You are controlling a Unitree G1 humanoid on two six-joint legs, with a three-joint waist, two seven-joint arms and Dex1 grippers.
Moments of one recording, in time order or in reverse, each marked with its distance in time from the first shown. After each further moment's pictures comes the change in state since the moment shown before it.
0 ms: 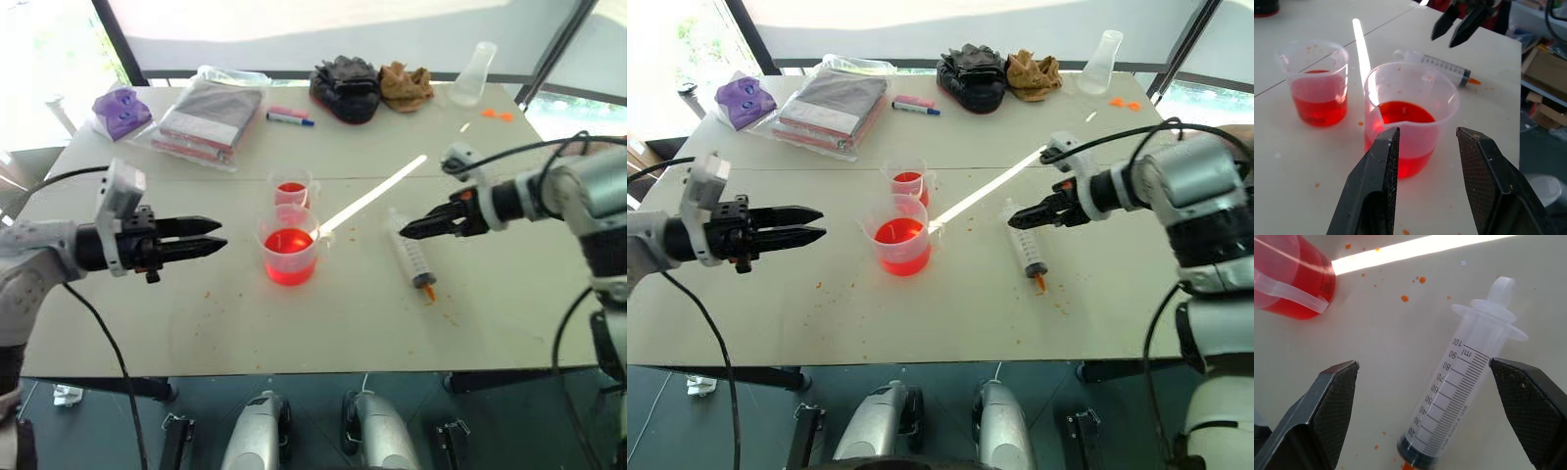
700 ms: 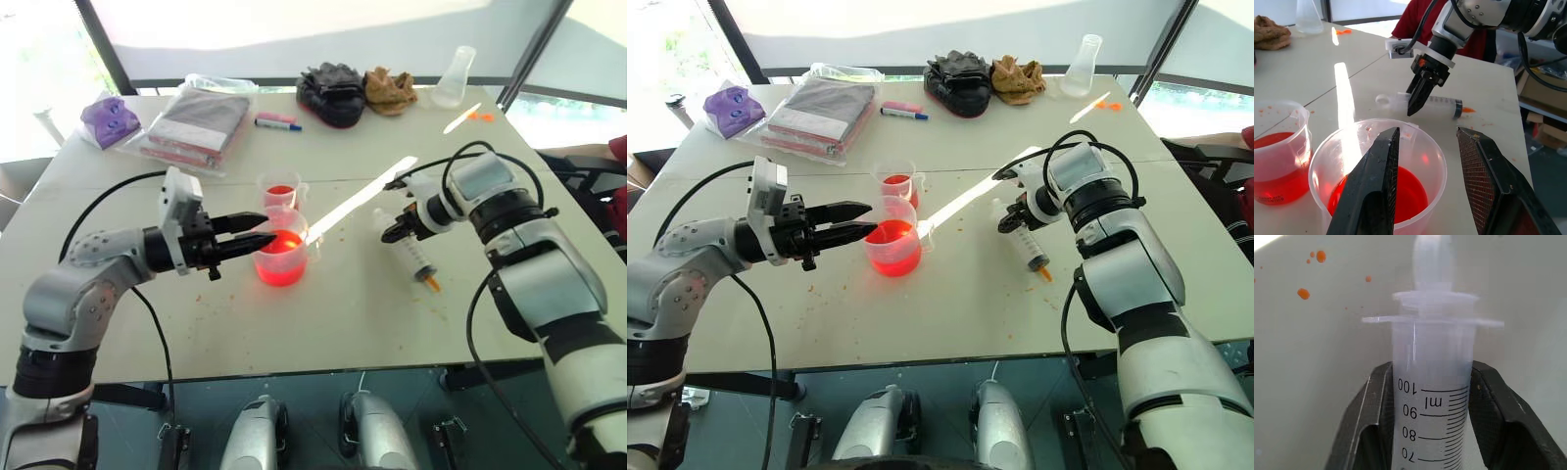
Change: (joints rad) left arm 0.026 -0.221 -0.053 -0.105 0.062 -0.072 0.200; right arm -0.177 0.374 0.054 0.646 -0.349 -0.152 -0.102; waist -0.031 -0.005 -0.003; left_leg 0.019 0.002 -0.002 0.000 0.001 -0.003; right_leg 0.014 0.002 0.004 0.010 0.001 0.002
